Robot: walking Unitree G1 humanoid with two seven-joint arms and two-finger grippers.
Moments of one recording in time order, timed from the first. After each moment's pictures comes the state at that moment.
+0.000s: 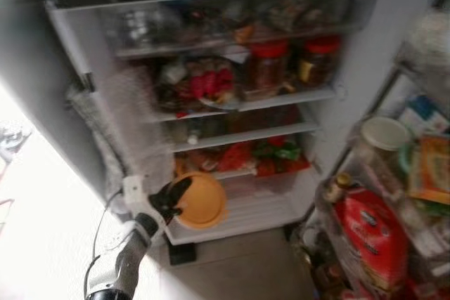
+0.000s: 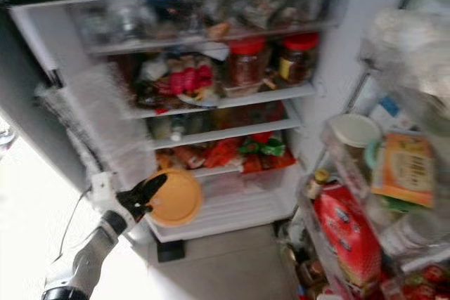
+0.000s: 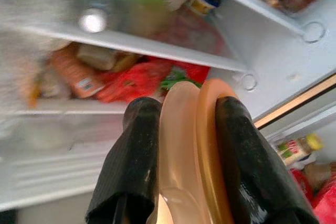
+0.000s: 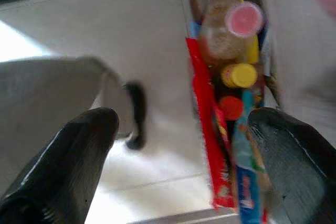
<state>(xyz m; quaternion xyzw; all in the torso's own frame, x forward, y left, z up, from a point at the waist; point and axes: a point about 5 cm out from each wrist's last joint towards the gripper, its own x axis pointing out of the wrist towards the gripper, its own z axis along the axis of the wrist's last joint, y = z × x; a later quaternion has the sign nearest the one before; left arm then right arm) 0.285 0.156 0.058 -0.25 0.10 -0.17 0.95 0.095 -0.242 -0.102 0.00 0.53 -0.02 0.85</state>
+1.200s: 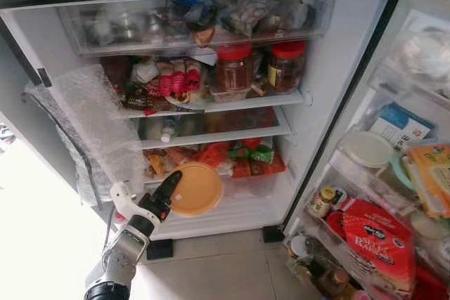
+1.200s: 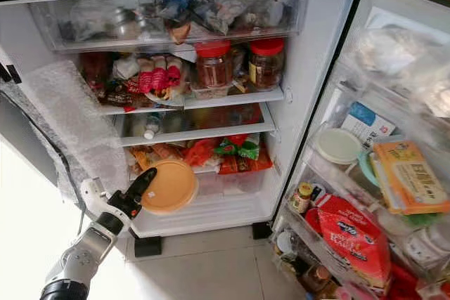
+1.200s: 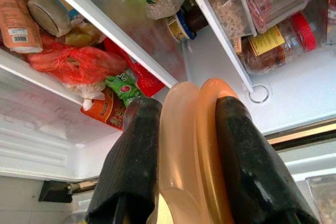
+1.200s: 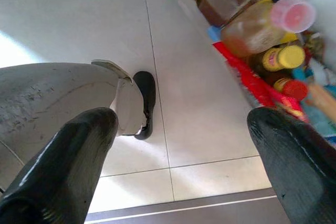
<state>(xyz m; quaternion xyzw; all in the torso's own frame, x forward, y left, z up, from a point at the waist) 0.288 0.176 0.047 -0.45 0.08 -0.13 0.88 0.097 -0.248 -0.100 0.00 0.52 -0.03 0.85</state>
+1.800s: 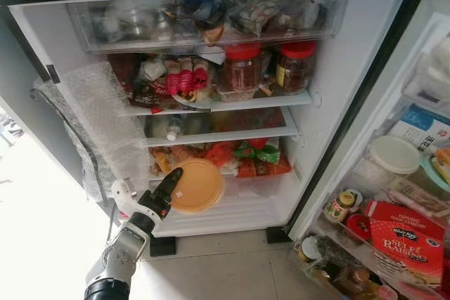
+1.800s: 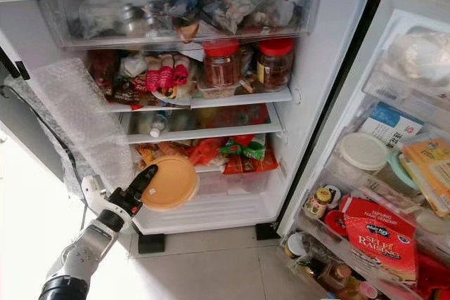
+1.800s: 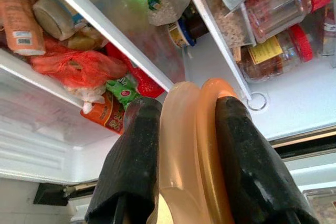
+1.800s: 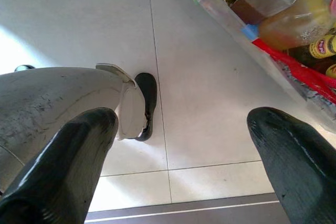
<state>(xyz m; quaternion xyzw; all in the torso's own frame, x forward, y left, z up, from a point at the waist) 0.290 0.176 0.046 -0.46 0.08 -0.14 0.87 0.097 -0.248 -0.100 0.00 0.52 -0.03 0.85</state>
